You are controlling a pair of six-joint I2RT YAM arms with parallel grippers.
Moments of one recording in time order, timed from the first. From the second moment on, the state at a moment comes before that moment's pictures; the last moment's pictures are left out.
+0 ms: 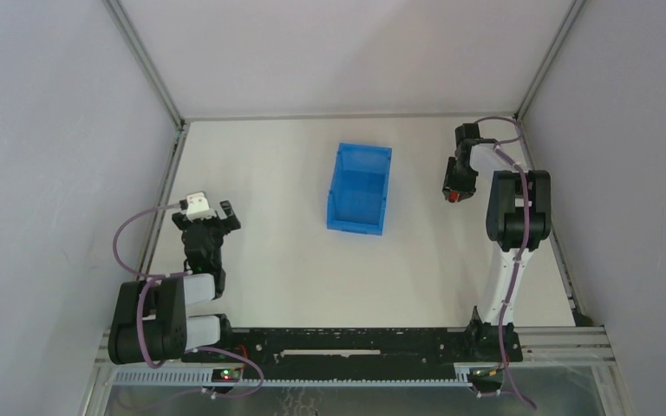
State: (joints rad) left arm 0.09 1.27 0.14 1.02 -0.15 -0.05; right arm -0.02 2.08 1.52 -0.70 0.09 0.24
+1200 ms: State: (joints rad) left arm 0.09 1.27 0.14 1.02 -0.15 -0.05; right arm -0.02 1.69 1.56 -0.85 0.16 0.25
